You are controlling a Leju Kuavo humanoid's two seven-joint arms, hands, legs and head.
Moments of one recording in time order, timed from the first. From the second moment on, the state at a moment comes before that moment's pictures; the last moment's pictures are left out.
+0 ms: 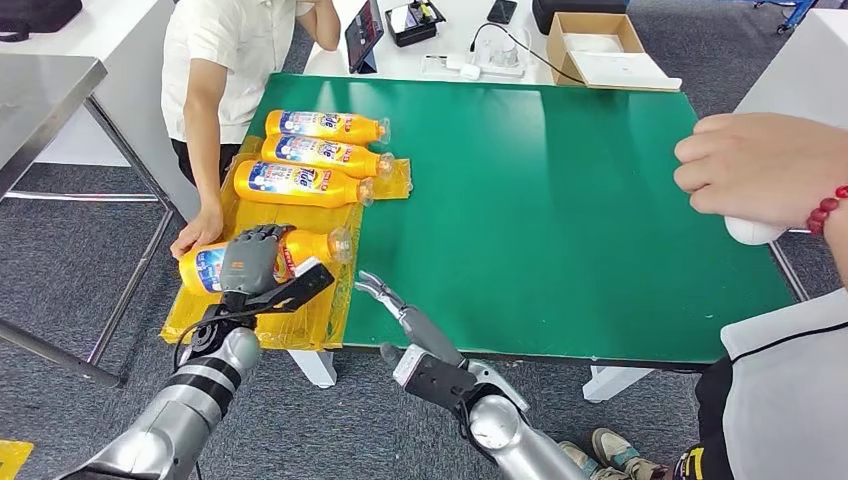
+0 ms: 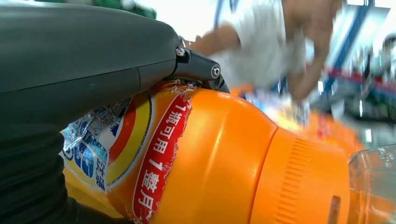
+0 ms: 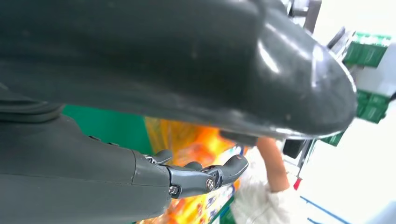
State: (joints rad) left arm -0.50 -0.05 -0.16 -0.70 -1.19 0.43 -0.17; right arm -0.29 0.11 0.70 -1.16 0.36 0.12 -0.51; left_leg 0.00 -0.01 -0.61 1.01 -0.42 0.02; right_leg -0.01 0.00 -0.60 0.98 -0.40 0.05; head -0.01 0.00
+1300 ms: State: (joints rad) left arm -0.67 -0.07 -0.38 -0.48 -1.06 0.07 -0.14; right arm -0.30 0.13 0.75 -1.16 0.36 0.15 -0.52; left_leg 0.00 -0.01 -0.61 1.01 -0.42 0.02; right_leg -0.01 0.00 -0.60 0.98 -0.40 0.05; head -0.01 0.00
